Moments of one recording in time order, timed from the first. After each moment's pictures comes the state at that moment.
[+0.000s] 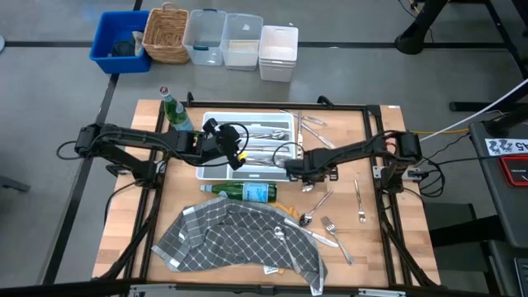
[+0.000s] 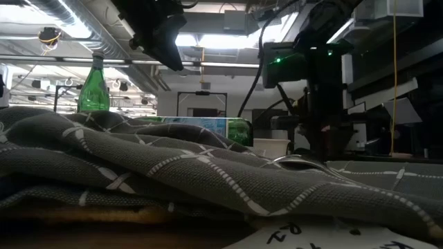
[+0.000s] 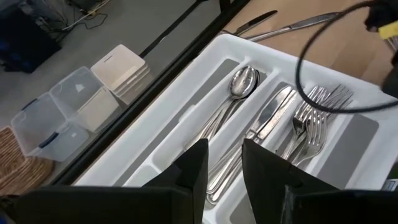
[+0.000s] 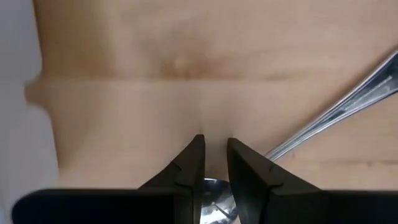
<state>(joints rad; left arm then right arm) 0.01 1.33 1.06 -0.57 -0.69 -0.33 -0.01 1.82 1.07 -0.84 0.07 1.54</state>
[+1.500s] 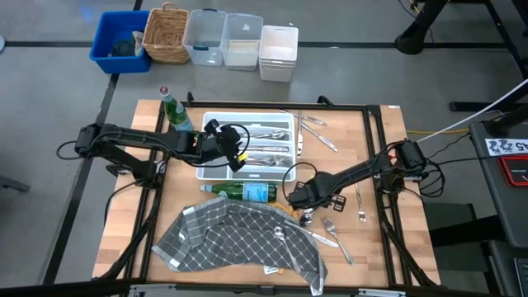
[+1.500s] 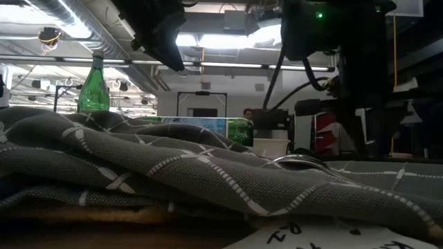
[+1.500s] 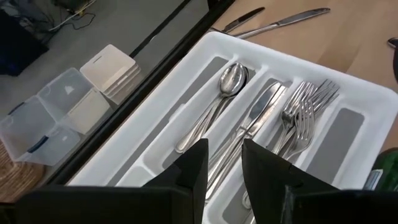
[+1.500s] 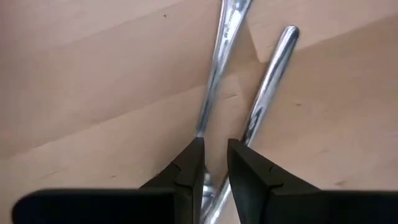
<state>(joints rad) 0.01 1.33 1.06 -0.57 -0.65 -0.31 0.26 1.82 1.14 -1.00 0.08 2.20</state>
